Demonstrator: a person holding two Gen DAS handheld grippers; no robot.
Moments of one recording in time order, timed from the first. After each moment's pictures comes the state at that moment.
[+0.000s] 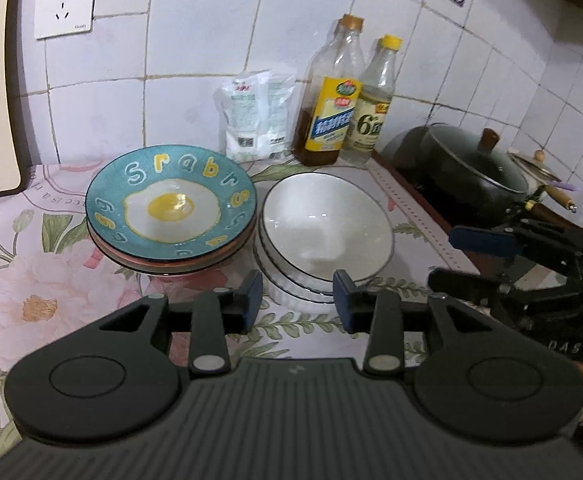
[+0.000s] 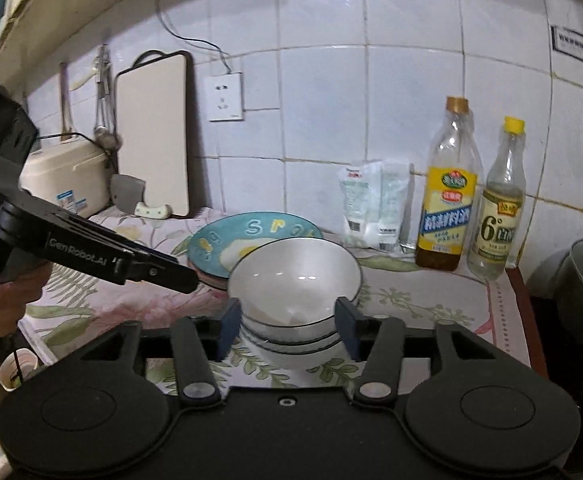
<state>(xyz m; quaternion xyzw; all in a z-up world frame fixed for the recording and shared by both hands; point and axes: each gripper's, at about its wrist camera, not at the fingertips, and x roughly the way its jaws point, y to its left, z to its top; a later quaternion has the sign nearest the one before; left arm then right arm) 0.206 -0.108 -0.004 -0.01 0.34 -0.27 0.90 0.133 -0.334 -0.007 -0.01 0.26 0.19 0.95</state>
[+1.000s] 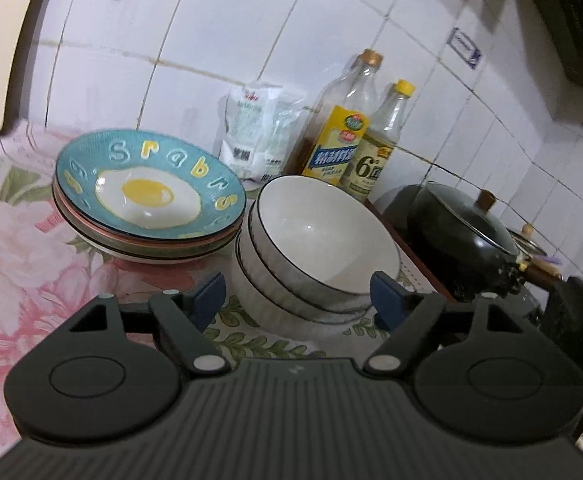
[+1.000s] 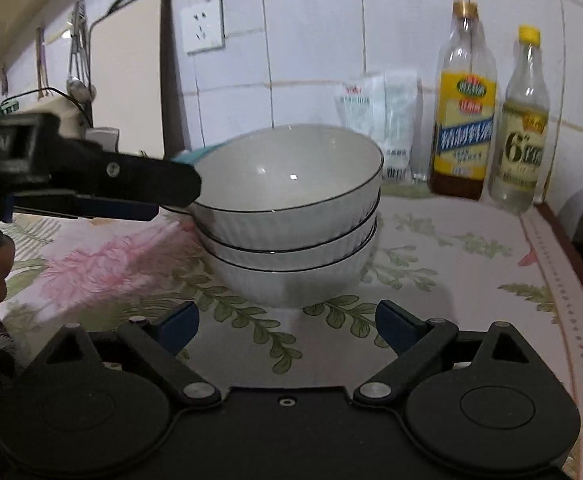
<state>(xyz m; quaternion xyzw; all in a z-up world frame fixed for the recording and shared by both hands) 0.220 -0.108 -0.071 -0.14 0.28 -0.27 0.91 0.178 -0.323 -0.102 0.00 0.31 0.17 0.94</state>
